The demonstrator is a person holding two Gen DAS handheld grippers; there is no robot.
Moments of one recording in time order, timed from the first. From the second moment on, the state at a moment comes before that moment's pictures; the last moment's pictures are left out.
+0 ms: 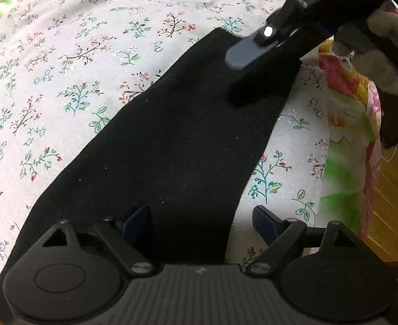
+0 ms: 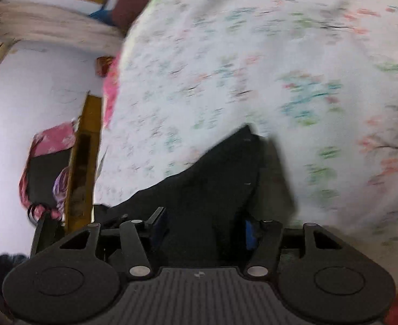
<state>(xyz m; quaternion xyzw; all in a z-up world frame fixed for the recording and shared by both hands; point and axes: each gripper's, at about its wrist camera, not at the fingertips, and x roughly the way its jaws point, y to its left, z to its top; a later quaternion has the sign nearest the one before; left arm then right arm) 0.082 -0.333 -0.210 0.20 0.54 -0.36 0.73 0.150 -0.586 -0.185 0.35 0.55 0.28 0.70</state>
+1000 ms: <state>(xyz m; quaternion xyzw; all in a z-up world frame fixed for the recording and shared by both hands) 0.084 -0.306 -0.204 0.17 0.53 -0.35 0.76 0.124 -0.456 -0.096 0.16 0.50 0.23 0.82</state>
